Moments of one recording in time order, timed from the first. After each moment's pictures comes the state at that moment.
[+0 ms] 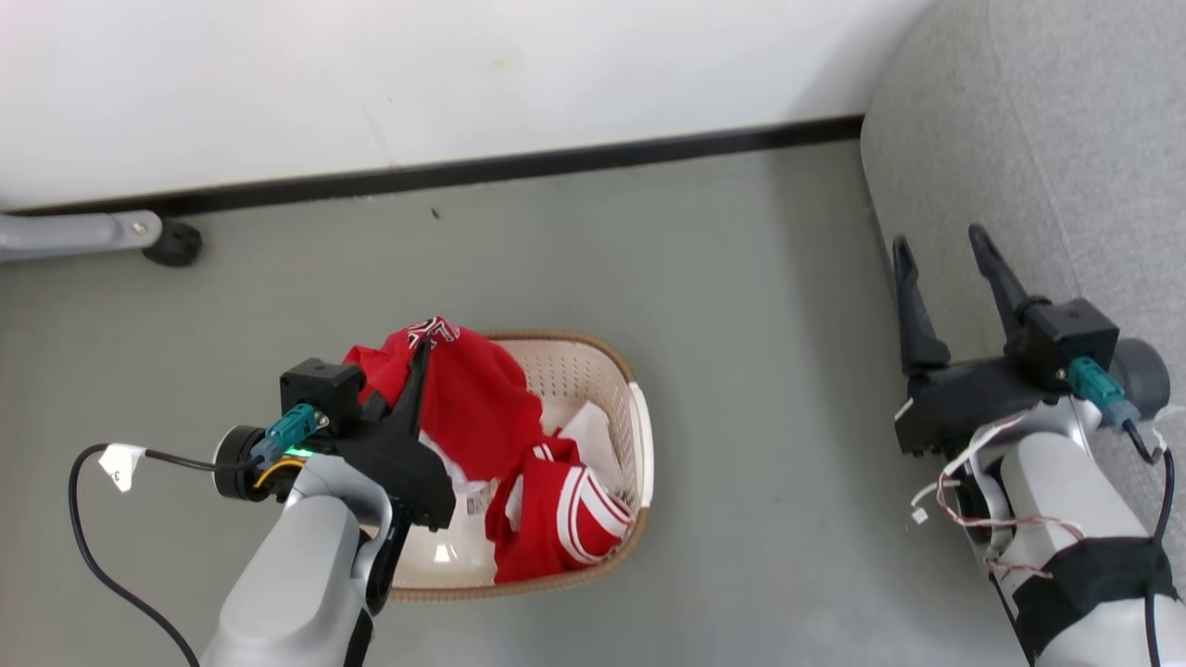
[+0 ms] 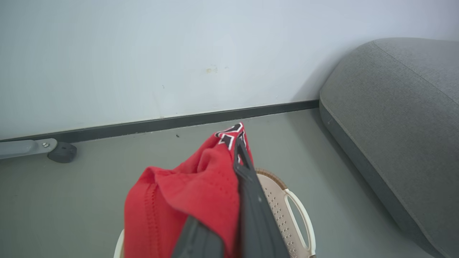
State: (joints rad) left arm -0.61 0.08 -0.35 0.89 -0.42 -0.13 -0.25; right arm -0.52 -0.13 0.18 0.51 0.15 -0.02 -0.26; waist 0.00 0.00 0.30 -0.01
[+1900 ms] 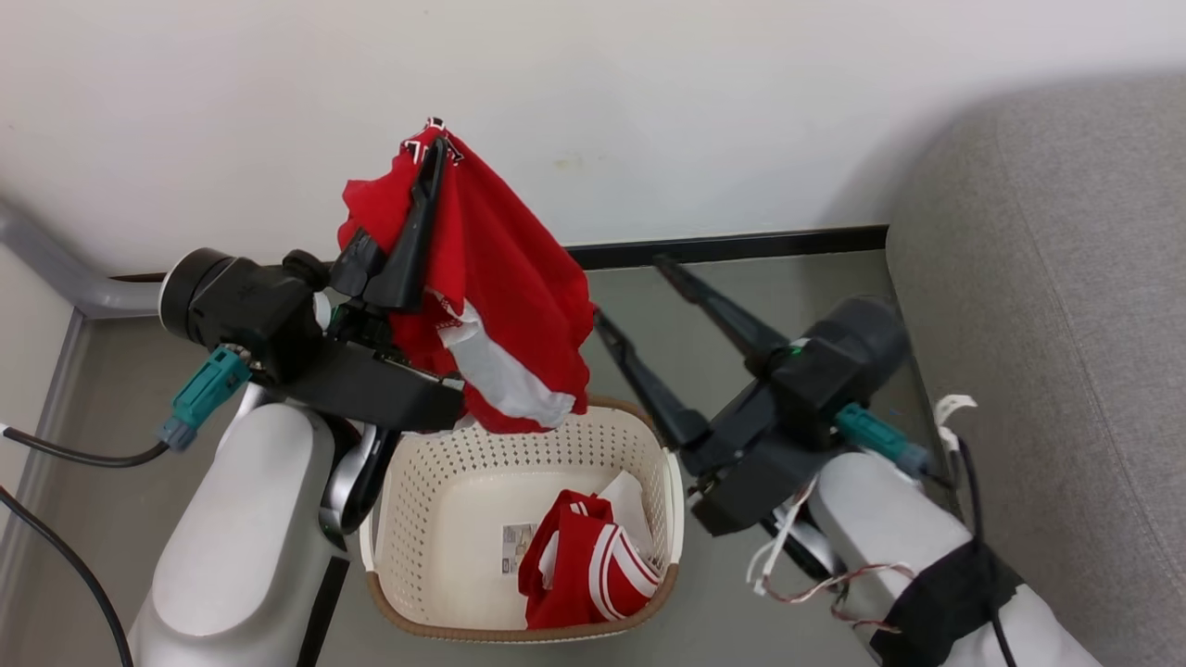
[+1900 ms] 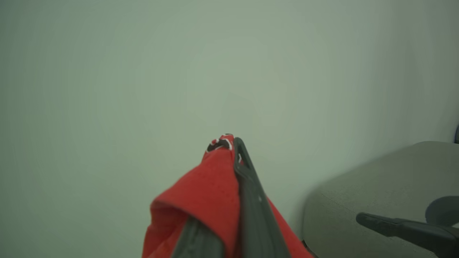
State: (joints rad) left arm -0.59 0.18 -0.36 0.23 -0.40 -0.13 -0.25; right arm -0.57 -0.07 0.61 0.34 0.19 0.12 -0.26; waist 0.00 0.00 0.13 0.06
